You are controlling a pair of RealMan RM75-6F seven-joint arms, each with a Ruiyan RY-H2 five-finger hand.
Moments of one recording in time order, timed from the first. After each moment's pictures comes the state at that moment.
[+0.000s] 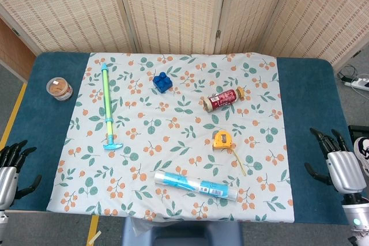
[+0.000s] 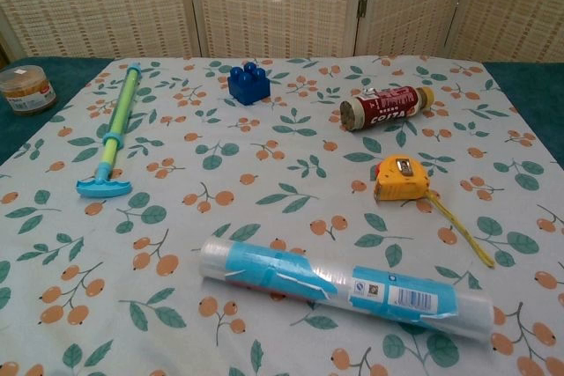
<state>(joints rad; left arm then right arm) -0.08 -1.11 -0.03 -1.63 1.48 1.52 -0.05 0.12 -1.08 0.04 -1.60 -1.54 1.46 0.16</state>
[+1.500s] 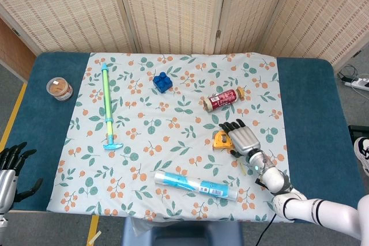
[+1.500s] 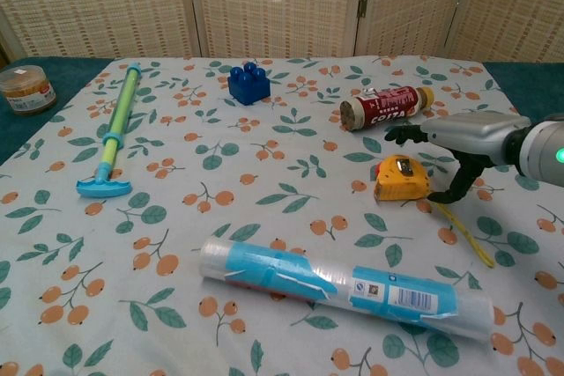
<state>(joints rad) -0.05 -1.10 -0.03 -1.65 1.50 1.54 -0.05 0.71 -1.50 0.14 -1.42 -0.98 0.76 -0.46</state>
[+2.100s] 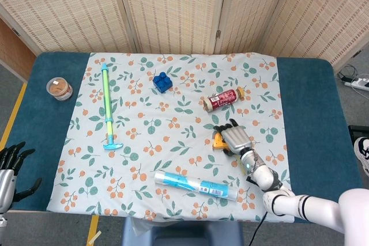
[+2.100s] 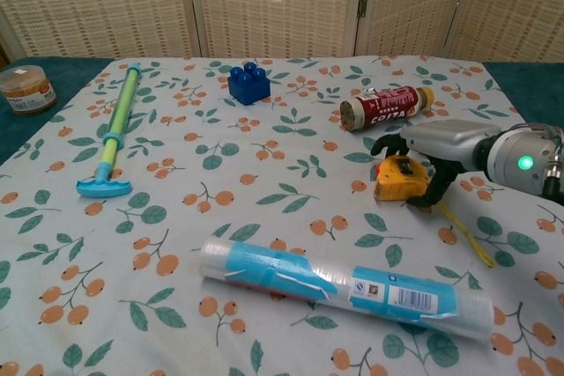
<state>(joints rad) -0.05 -1.11 -0.04 -1.64 1.50 1.54 -0.07 0.76 -1.59 0.13 -1.33 -0.94 0.77 -0.44</state>
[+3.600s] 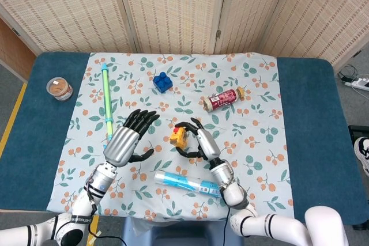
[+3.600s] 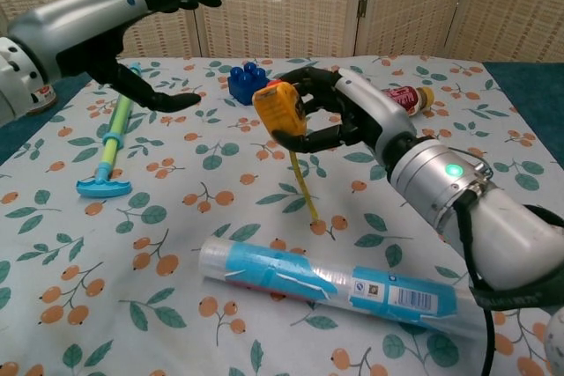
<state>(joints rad) -0.60 -1.49 -0.25 -1.77 1.42 1.15 0.26 0.66 -1.97 0.28 -1.23 -1.36 1.13 0.45</state>
